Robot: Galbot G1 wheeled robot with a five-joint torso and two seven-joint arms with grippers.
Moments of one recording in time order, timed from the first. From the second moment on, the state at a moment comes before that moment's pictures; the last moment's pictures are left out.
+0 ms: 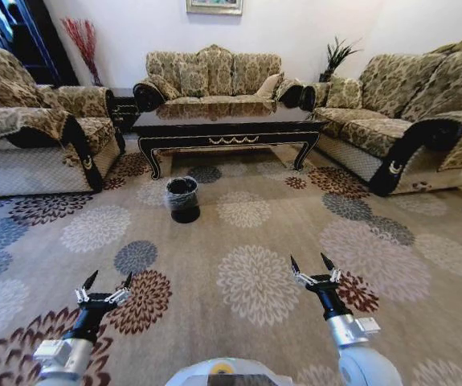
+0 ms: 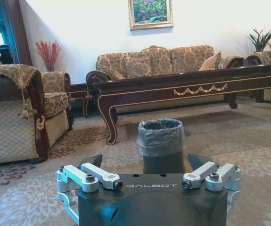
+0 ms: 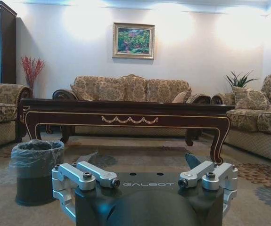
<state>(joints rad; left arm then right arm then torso) 2.03 -1.16 -0.85 -2.27 -0.41 -0.14 -0.06 -1.79 1.23 0.68 2.16 0.32 0.20 -0.01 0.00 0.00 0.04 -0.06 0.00</state>
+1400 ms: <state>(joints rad) 2.03 -1.16 -0.85 -2.27 -0.41 -0.14 -0.06 -1.79 1.23 0.68 2.16 0.32 0.20 -0.01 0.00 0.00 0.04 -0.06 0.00</state>
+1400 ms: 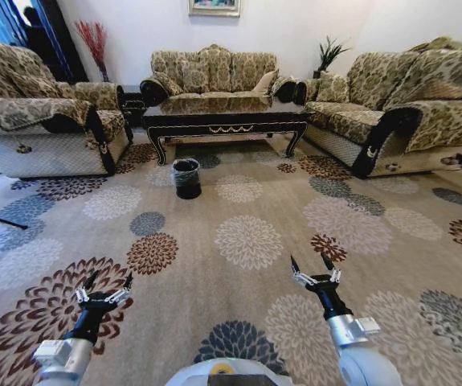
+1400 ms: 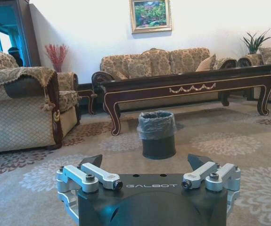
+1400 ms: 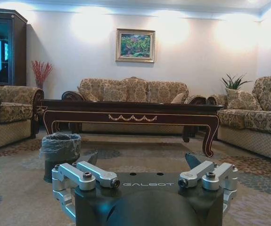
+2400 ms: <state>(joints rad) 2.03 -1.16 -0.85 -2.27 -0.41 -0.14 -0.06 -1.79 1.23 0.68 2.16 0.32 0.20 -0.01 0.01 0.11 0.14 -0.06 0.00</state>
